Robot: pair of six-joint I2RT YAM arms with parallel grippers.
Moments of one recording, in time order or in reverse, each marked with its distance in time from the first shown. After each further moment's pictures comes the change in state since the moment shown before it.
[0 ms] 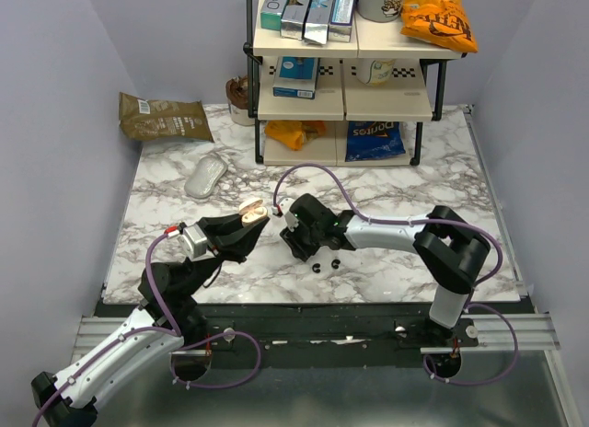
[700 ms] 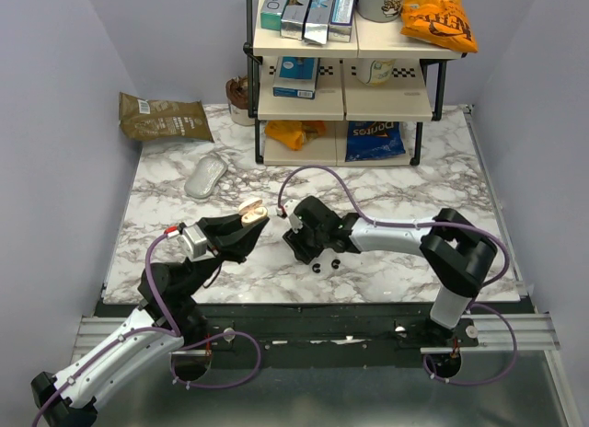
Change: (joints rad) left arm -0.002 -0.002 0.000 -0.002 -0.004 0.001; right arm 0.000 -0.025 -0.031 0.009 0.013 0.013
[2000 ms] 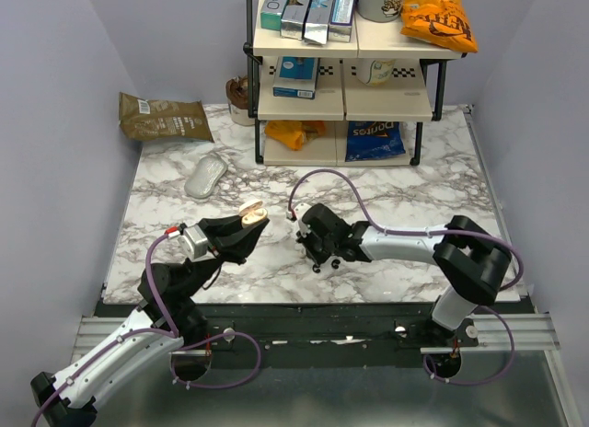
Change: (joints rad) left arm -0.014 -0.021 0.000 -0.039 -0.016 0.003; right arm 0.009 -0.121 -0.136 0.050 0.082 0.082
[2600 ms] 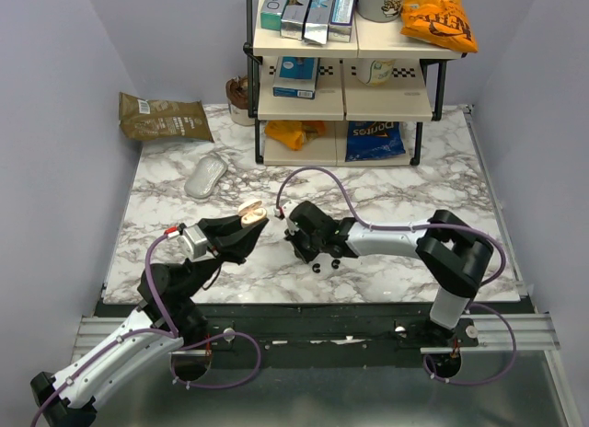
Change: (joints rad) left arm -0.005 -0.002 0.000 -0.002 -0.011 0.003; right arm 0.030 0.109 0.098 0.003 -0.037 0.024
